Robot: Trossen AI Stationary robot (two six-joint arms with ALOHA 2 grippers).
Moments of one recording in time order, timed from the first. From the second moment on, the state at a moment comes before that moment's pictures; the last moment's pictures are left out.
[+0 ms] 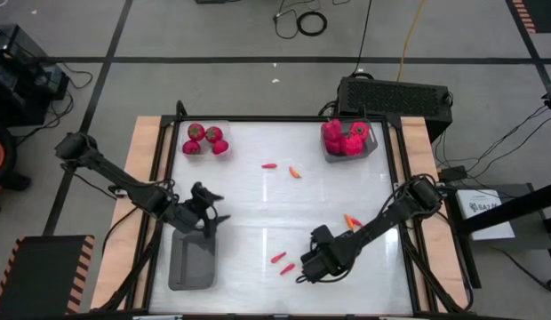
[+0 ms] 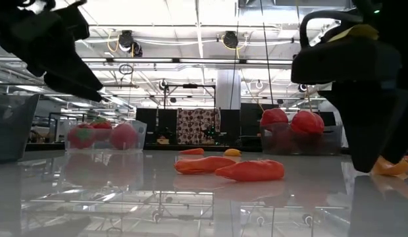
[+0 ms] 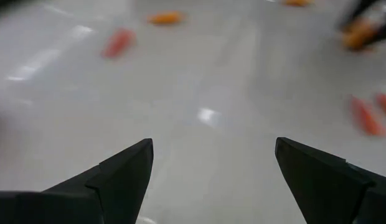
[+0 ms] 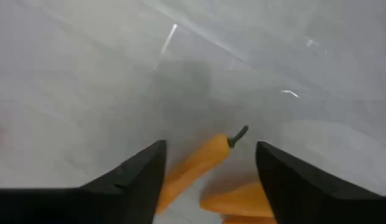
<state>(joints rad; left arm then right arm) -0.52 1.01 0.43 -0.23 -0.67 -0.73 0.57 1.99 1.35 -0.98 0.15 1.69</state>
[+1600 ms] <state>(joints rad) -0.52 0.89 0.43 -0.92 -0.98 -1.12 0.33 2.54 1.99 0.40 0.25 0.27</state>
